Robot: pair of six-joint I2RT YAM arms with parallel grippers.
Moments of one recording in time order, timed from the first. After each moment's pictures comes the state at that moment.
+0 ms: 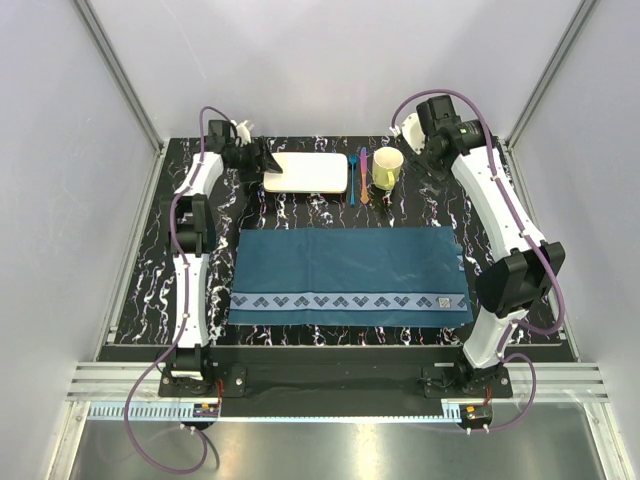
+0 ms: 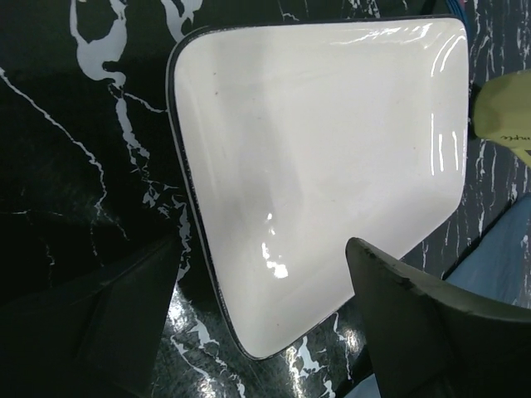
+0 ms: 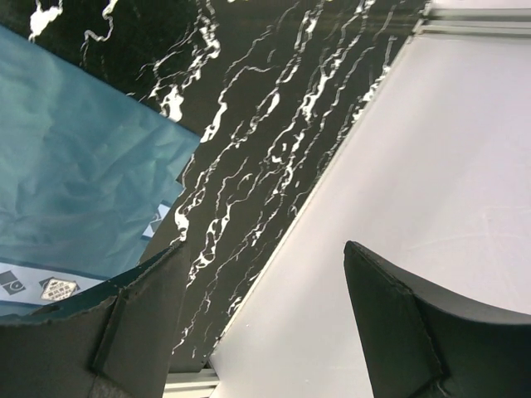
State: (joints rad) left arm -0.01 2.63 2.36 -0.60 0.69 -0.25; right arm 0.29 1.80 1.98 -1.18 0.37 -0.58
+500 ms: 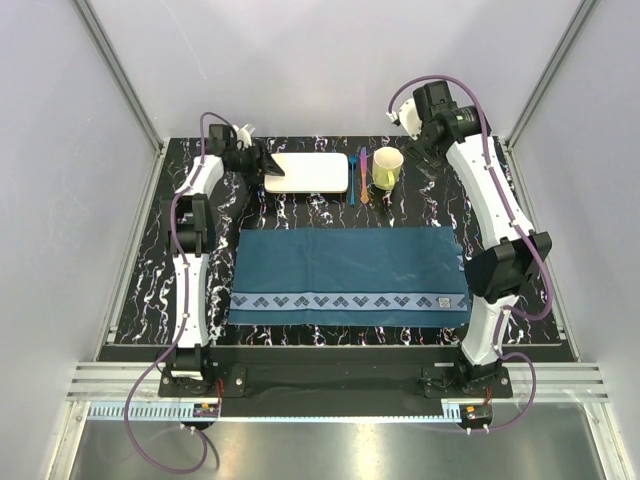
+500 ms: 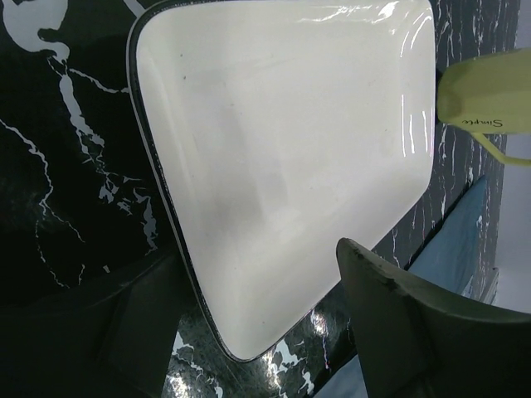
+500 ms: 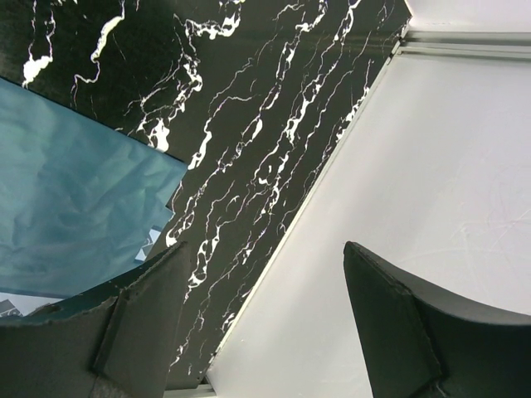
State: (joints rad) left arm 0.00 2.64 2.31 -0.56 0.80 -0.30; right arm 0.30 1.93 2.20 -1.24 0.38 -0.58
